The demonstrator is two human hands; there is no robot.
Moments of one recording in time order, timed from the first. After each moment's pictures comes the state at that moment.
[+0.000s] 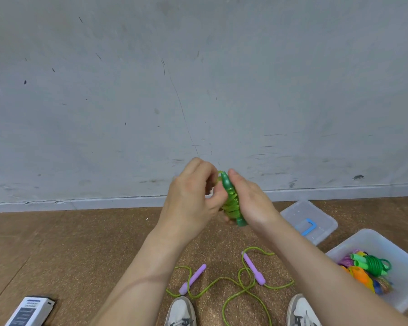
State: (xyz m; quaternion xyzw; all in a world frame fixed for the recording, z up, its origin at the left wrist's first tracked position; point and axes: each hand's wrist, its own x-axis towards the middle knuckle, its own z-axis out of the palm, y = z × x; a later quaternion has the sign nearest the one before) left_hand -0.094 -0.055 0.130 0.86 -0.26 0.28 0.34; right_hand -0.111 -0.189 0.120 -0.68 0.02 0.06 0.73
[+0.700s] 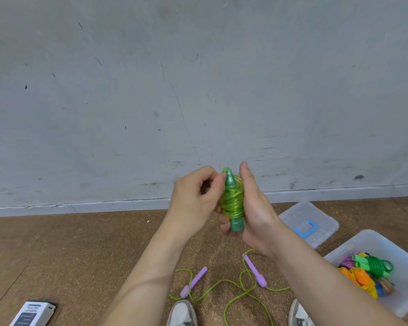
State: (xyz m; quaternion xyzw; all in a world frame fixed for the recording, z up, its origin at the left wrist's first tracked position) left_hand -0.092 -0.062 0.133 0.84 -0.20 0.16 0.48; right_hand -0.112 -0.182 0.120 -0.52 0.10 0.13 0.84
